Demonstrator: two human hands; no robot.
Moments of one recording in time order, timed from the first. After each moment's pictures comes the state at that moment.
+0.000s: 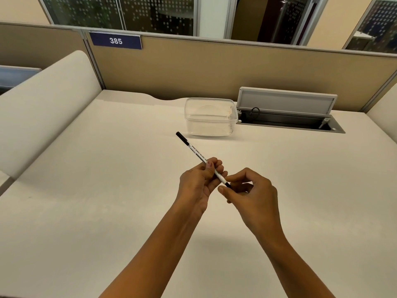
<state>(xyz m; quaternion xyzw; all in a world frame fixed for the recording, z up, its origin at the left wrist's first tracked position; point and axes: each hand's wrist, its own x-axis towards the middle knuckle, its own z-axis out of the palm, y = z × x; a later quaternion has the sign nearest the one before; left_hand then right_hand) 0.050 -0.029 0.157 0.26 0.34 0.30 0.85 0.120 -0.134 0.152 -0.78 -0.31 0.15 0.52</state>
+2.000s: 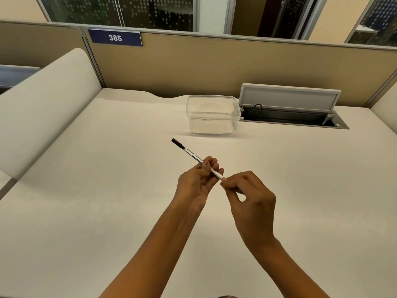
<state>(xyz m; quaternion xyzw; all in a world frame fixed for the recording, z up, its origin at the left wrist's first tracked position) 0.043 -0.015 0.147 0.20 0.34 0.29 0.87 0.105 -0.127 0.130 -0.74 -0.47 -0.12 0.47</state>
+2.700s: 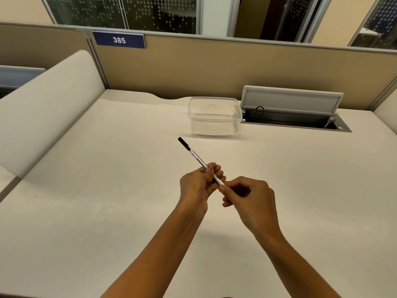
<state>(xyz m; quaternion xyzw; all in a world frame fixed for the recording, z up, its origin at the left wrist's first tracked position) 0.047 -0.023 0.147 0.27 0.42 0.29 0.81 0.114 -0.126 0.140 -0.78 -0.32 0.17 0.51</state>
